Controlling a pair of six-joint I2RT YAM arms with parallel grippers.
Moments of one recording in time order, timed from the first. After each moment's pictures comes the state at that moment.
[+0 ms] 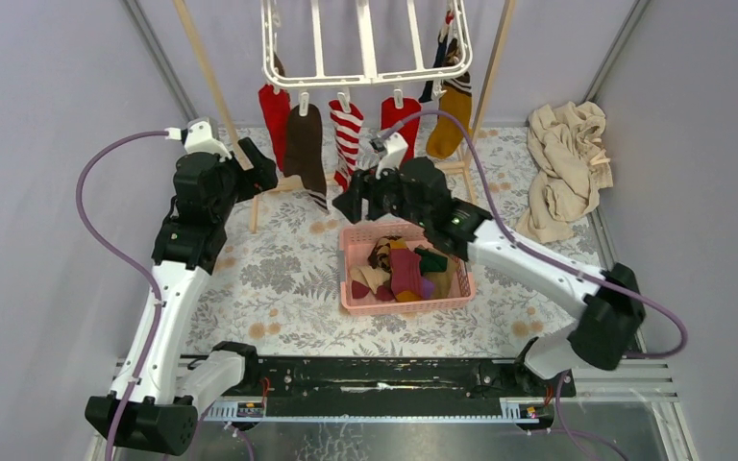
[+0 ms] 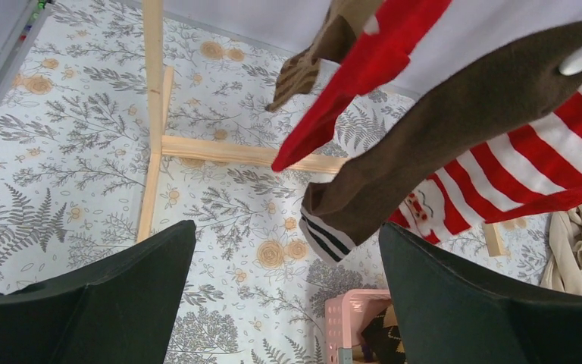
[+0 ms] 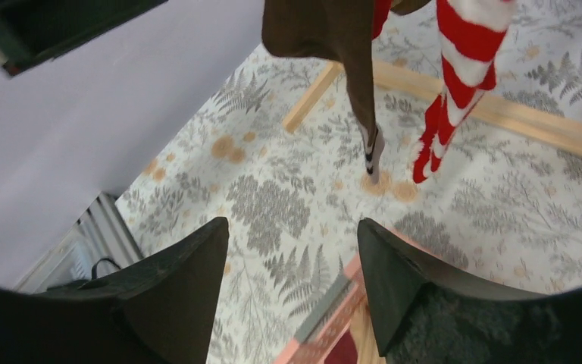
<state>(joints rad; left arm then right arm) -0.12 1.00 1.14 -0.42 -0.08 -0.39 0.85 1.43 1.23 -0.04 -0.07 0.40</state>
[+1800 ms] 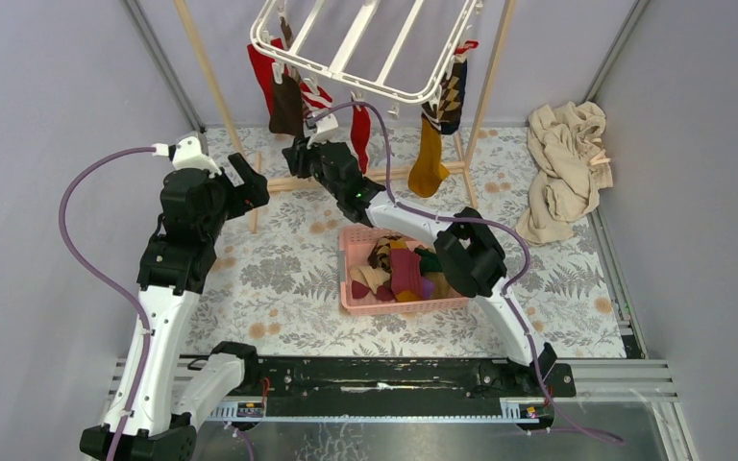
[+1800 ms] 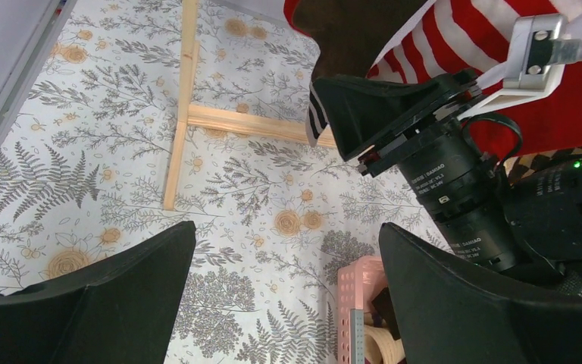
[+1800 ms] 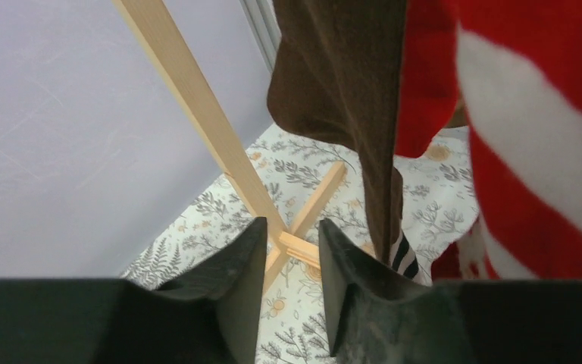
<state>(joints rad) -0.12 0.88 1.15 -0.59 -0.12 -0.39 0.86 2.33 1.93 0.41 0.16 0.29</state>
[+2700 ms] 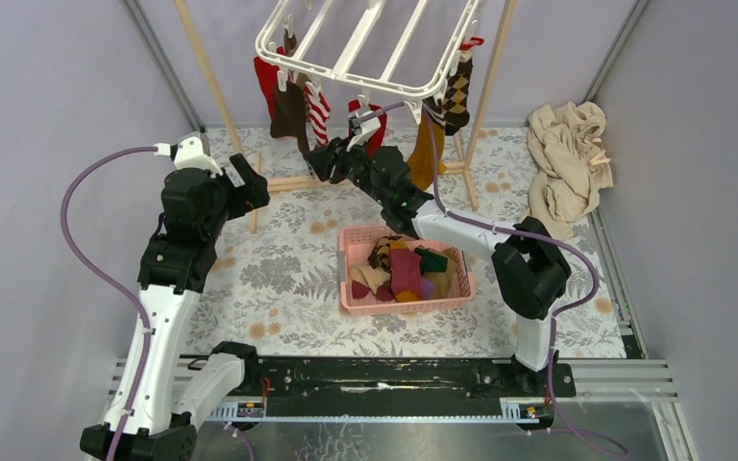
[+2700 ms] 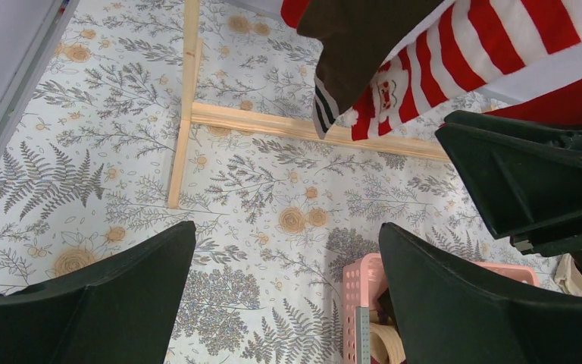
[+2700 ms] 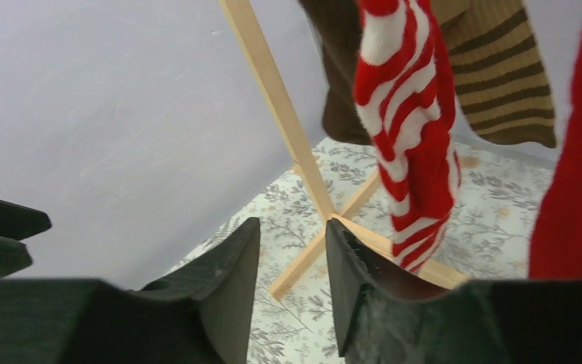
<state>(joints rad) -0.12 0.89 1.15 -0.59 -0.12 -0.37 0.81 1.92 1.45 0.60 -0.04 0.38</state>
